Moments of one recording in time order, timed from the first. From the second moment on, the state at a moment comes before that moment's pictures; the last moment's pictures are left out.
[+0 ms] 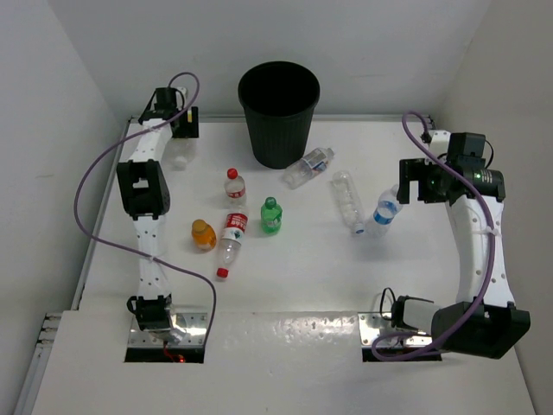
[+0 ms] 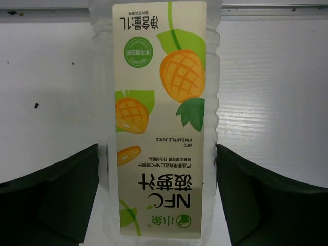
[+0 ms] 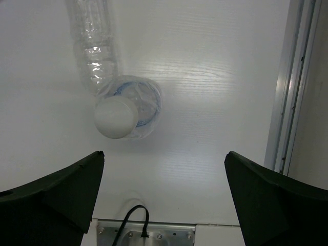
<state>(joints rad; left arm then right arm) 0.07 2.53 2.35 -0.57 -0.02 0.05 -0.20 1.19 1.26 -0.99 -0.14 -0.20</state>
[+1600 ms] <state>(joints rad) -0.38 2.03 1.83 0.76 0.15 -0.07 -0.28 0.88 1.14 -1.00 -0.34 -0.11</state>
